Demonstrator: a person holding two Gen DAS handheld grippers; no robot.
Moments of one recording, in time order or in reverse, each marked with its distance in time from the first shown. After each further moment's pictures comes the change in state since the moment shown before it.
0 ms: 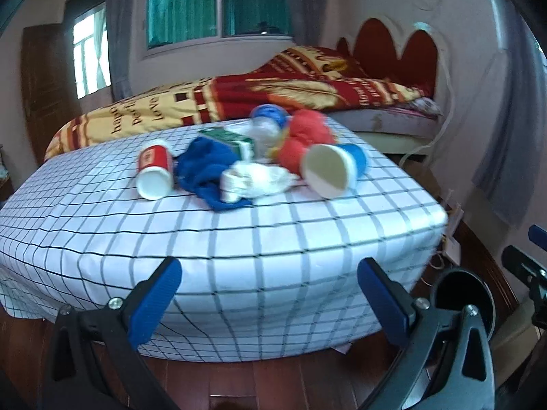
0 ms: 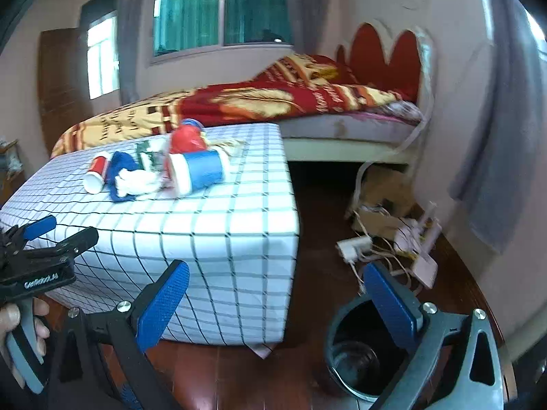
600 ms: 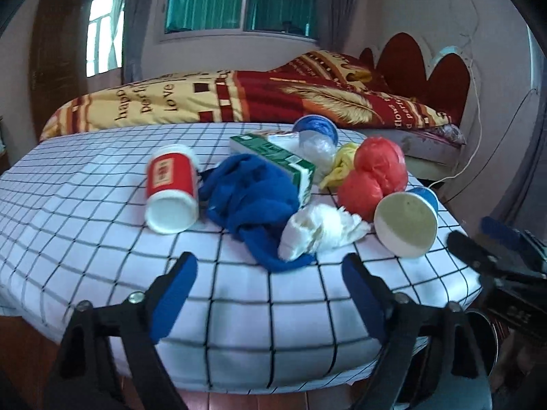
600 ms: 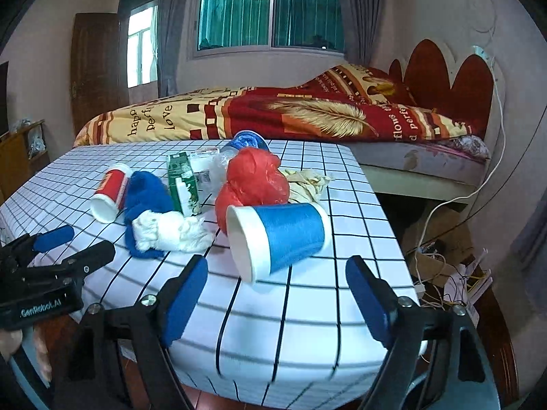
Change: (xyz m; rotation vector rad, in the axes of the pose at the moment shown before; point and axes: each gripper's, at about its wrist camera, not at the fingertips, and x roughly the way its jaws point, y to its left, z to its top) left arm 0.072 0.053 0.044 -0.099 -0.005 -0.045; right arm 0.125 0.097 0.075 -0.101 -0.017 0.129
